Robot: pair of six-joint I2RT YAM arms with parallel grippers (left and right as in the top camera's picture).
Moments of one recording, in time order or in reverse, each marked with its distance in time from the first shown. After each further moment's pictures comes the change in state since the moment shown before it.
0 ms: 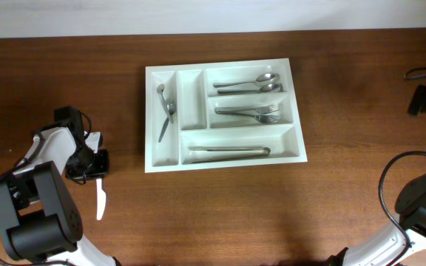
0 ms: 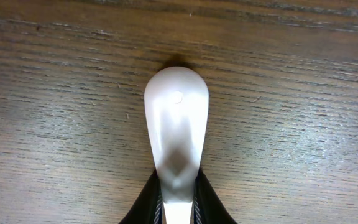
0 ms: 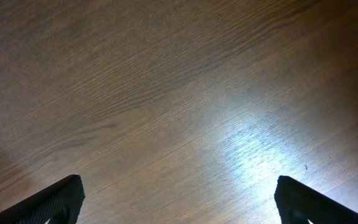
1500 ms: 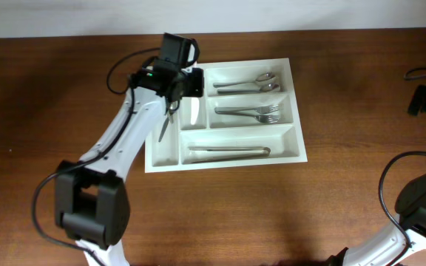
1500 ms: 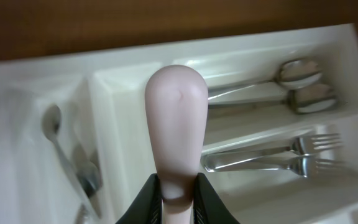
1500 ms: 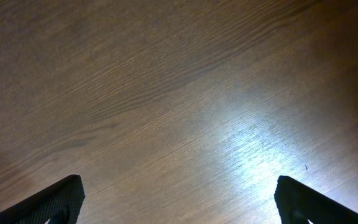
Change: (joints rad) left arm -0.638 0.083 0.549 0.245 0.056 -0.415; right arm 0.000 0.000 0.000 0.000 0.000 0.000
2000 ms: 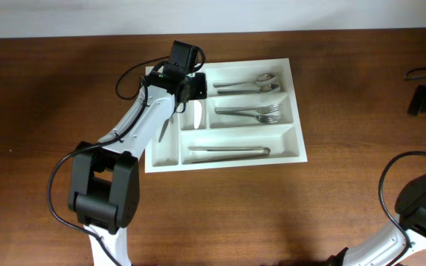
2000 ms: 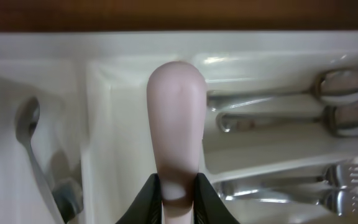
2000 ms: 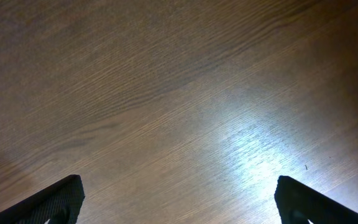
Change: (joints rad) left arm -0.003 0.113 0.000 0.087 -0.033 -0.079; right arm 0.000 0.000 0.000 0.000 0.000 0.000
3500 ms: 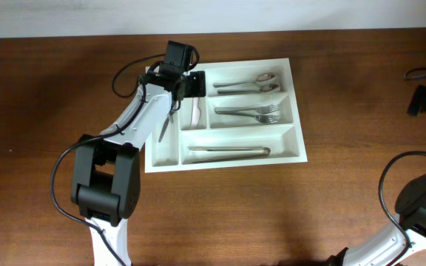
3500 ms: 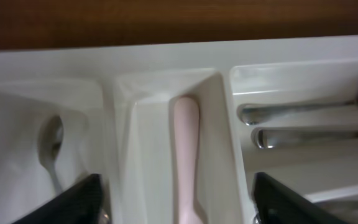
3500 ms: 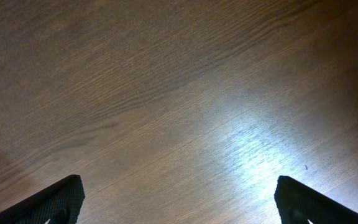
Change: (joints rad) left arm 0.035 0.056 0.016 0.044 -0.029 0.077; right arm 0.000 0.000 0.000 0.000 0.000 0.000
